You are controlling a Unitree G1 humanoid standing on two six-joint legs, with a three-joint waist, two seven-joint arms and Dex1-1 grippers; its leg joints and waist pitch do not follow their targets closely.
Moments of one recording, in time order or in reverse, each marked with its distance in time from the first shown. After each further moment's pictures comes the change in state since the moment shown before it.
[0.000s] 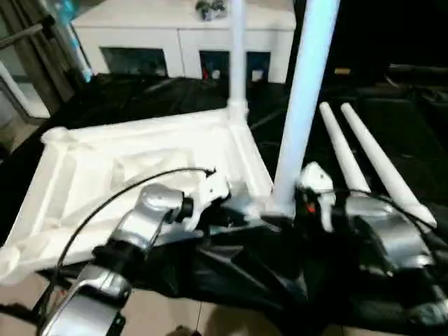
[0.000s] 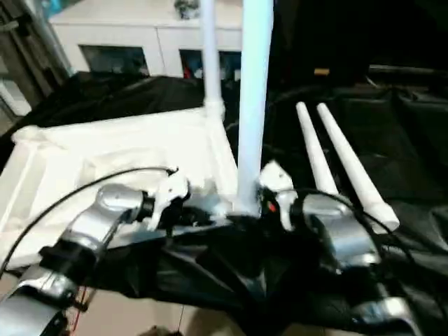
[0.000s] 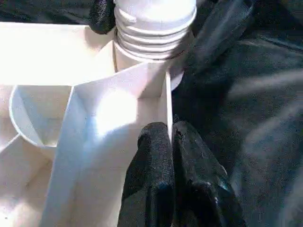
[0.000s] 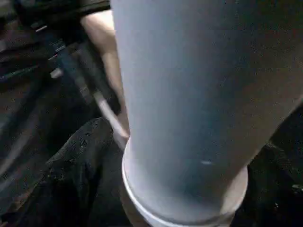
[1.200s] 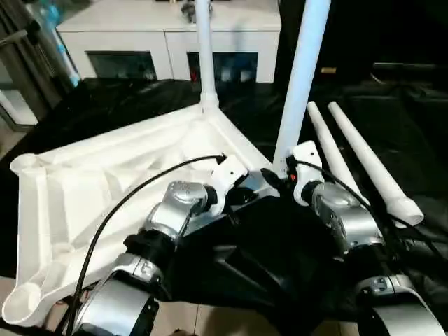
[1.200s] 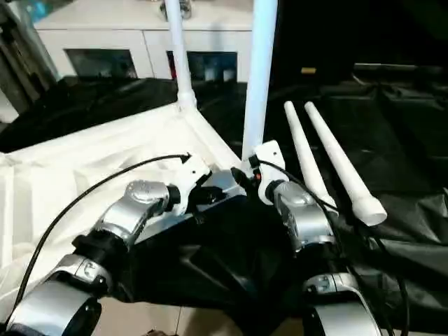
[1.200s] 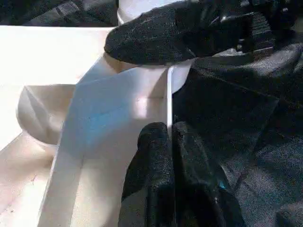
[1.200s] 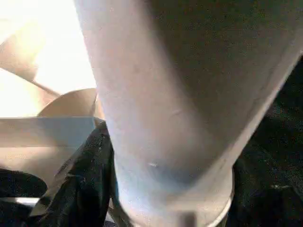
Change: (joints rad) left arm -0.116 -0.194 0.075 0.160 0.071 0.106 0.431; right arm -0.171 0.279 -0.155 0.301 -0.101 -0.018 -0.661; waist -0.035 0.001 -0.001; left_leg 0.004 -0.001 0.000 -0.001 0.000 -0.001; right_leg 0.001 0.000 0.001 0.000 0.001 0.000
